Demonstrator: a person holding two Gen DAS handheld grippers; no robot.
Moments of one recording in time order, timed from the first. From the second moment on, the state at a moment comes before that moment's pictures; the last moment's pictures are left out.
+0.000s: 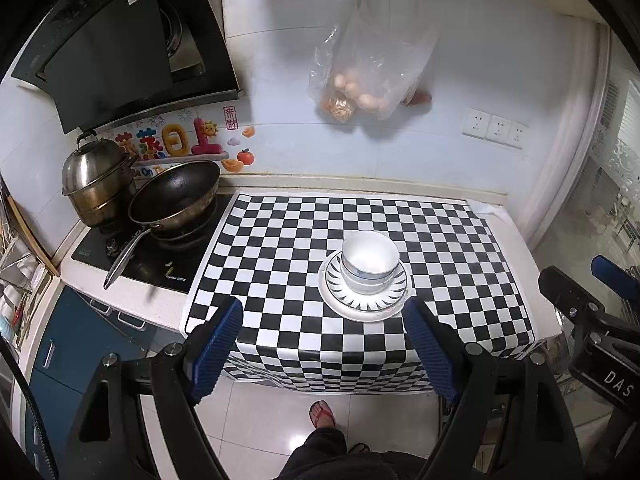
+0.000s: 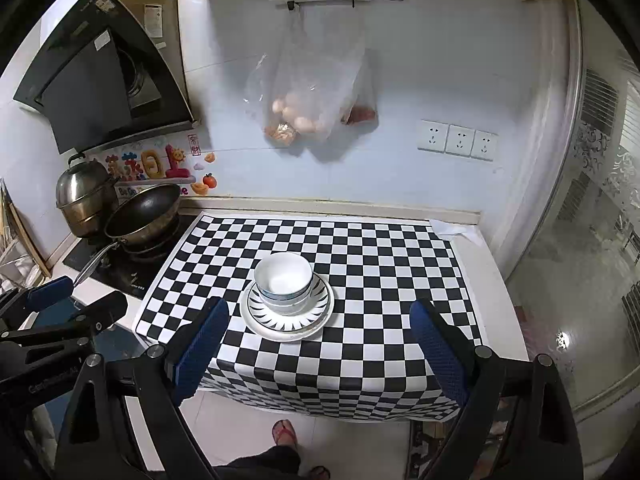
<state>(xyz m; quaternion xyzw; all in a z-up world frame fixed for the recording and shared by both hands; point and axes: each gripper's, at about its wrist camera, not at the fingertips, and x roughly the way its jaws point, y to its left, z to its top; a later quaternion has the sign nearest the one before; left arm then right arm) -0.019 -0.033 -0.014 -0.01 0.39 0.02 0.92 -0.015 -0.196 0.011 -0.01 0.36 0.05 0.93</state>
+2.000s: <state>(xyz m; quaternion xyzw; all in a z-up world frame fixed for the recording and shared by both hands) -0.035 -0.029 -0.005 -0.02 0.38 0.03 0.92 -0.014 -0.203 0.015 -0.03 0.35 0.04 0.93</state>
